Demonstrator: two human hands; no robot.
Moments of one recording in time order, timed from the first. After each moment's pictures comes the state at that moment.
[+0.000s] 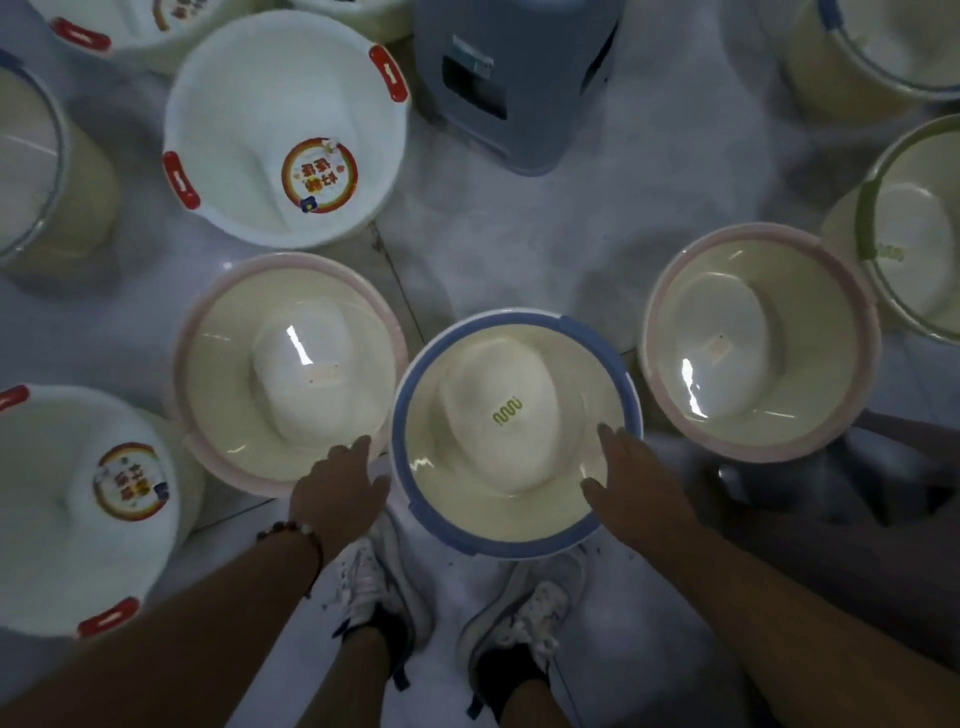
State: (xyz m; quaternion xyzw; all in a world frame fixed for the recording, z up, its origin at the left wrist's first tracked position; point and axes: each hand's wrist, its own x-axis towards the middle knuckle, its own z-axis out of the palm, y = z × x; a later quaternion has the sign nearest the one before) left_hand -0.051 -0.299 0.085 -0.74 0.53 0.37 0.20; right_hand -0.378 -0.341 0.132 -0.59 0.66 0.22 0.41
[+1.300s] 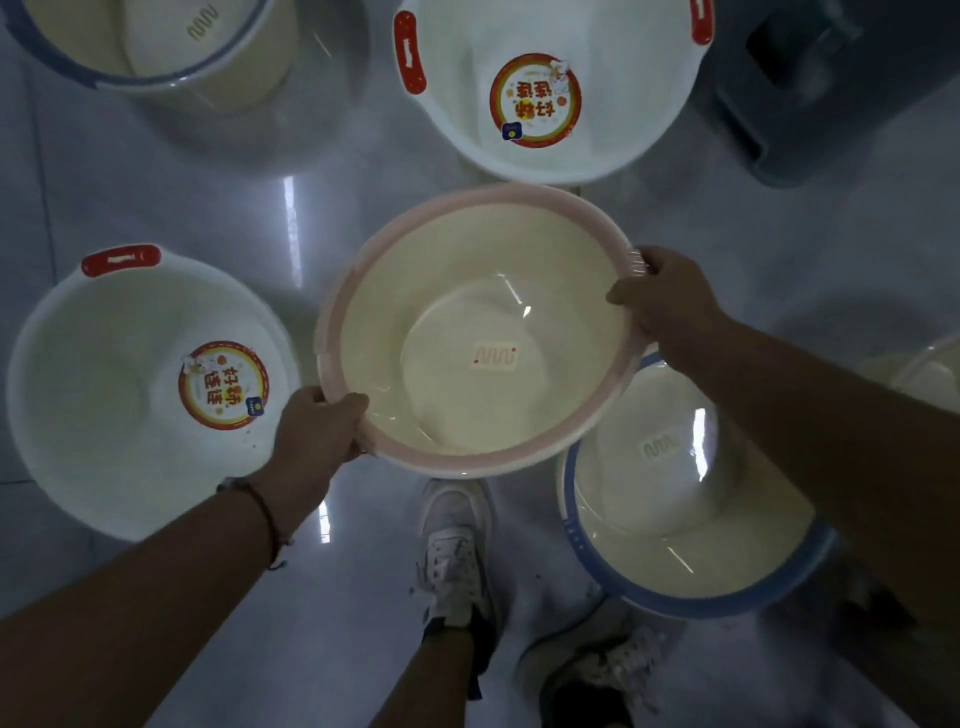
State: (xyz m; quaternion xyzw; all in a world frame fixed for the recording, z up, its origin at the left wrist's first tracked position) left_hand 0.139 -0.287 0.059 -0.85 0.01 0.47 -0.25; right_hand -0.105 -0.508 0.067 -0.49 0.69 -0.08 0.52
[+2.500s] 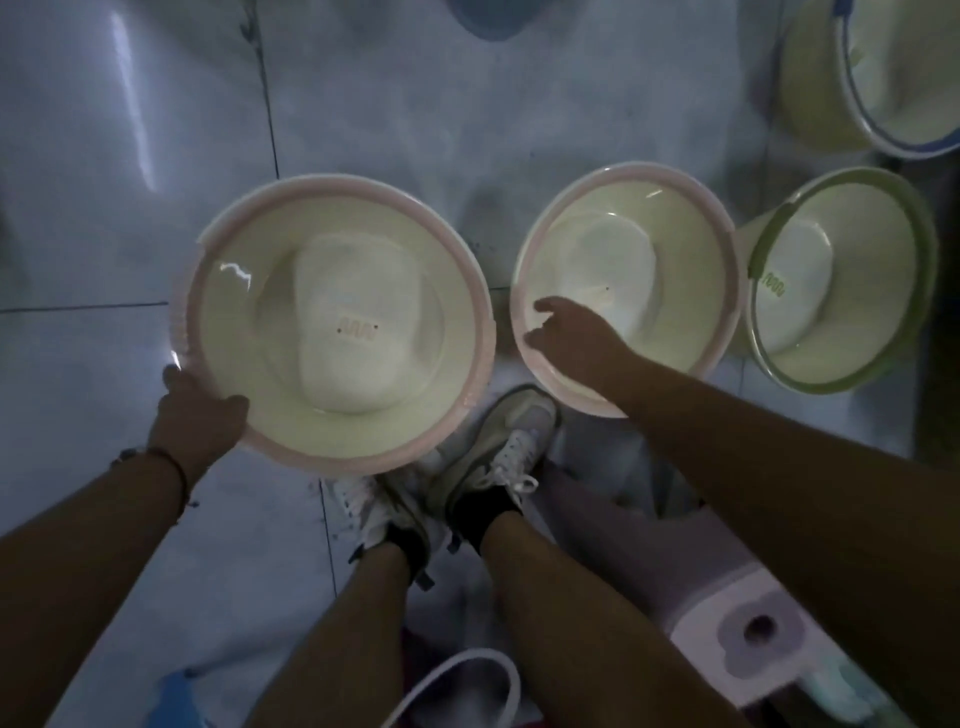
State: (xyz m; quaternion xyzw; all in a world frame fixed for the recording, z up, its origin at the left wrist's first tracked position) left_hand -0.201 -0.256 0.054 -0.89 0.09 0.44 0.02; right_hand -0.512 -0.472 0.087 -0.61 0.61 0.23 0.44
